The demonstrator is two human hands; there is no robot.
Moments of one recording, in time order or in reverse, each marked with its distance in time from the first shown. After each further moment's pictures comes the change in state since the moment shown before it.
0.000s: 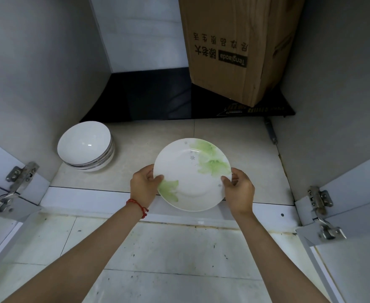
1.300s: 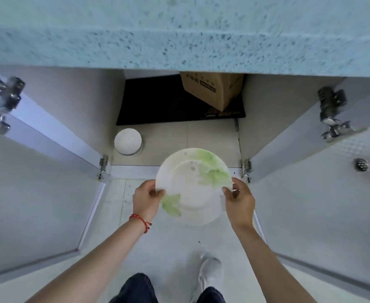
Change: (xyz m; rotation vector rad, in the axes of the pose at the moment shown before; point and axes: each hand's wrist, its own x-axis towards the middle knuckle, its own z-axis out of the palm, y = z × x) left_hand -0.234 0.259 -0.161 0.115 -0.109 -0.226; right_hand -0.188 -0.249 -0.250 0.045 -0.054 0.318
